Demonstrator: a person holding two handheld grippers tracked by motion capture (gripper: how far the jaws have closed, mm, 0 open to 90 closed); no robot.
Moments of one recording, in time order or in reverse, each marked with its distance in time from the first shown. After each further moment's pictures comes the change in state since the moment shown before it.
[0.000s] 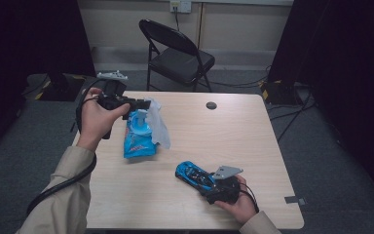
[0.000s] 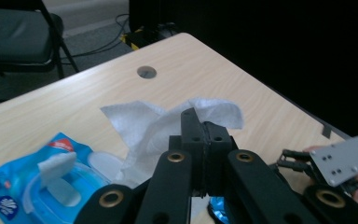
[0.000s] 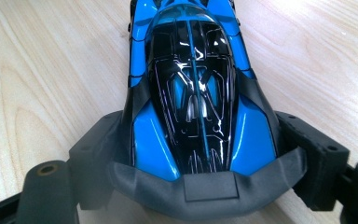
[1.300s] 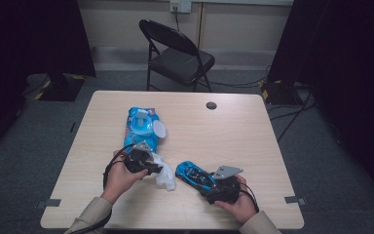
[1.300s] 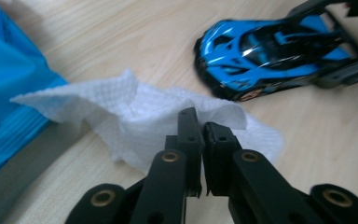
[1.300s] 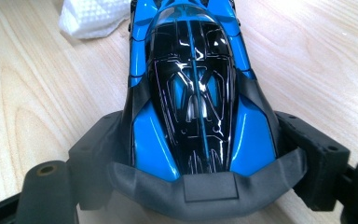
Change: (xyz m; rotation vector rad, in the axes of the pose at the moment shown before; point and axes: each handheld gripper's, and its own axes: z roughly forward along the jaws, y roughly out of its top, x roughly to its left) left arm -0.013 -0.176 0.104 0.285 -0.056 0.025; right arm 0.000 0.000 0.000 0.002 0.003 0.000
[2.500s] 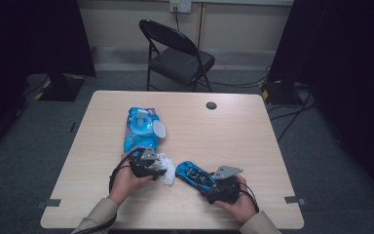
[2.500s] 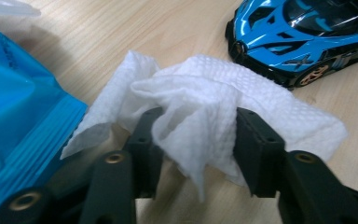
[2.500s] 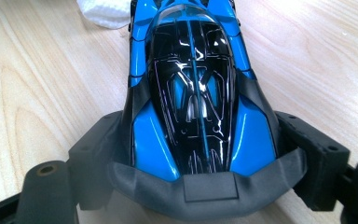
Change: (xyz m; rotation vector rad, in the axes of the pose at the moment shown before) left arm 0.002 -0.008 0.024 -0.035 0.125 0.213; right arm 0.000 0.000 0.000 0.000 0.000 0.000
